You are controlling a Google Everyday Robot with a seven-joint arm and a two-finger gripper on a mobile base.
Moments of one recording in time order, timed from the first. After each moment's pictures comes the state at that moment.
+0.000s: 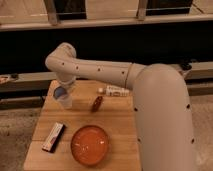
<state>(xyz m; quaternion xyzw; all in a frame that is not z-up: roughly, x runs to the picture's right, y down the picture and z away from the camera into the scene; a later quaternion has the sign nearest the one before) -0.200 0.046 0.771 -0.24 -0.16 -0.32 0.90</state>
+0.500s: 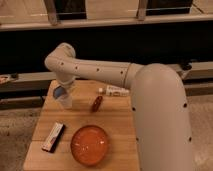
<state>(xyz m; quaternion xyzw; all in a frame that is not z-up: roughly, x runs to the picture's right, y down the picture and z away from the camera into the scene) -0.203 0.046 0.775 -0.24 -0.16 -0.32 0.90</state>
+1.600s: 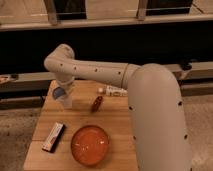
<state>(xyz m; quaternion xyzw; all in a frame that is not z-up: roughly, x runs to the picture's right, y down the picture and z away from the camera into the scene) -0.208 0.050 0.783 -0.25 -0.16 -0.31 0.90</state>
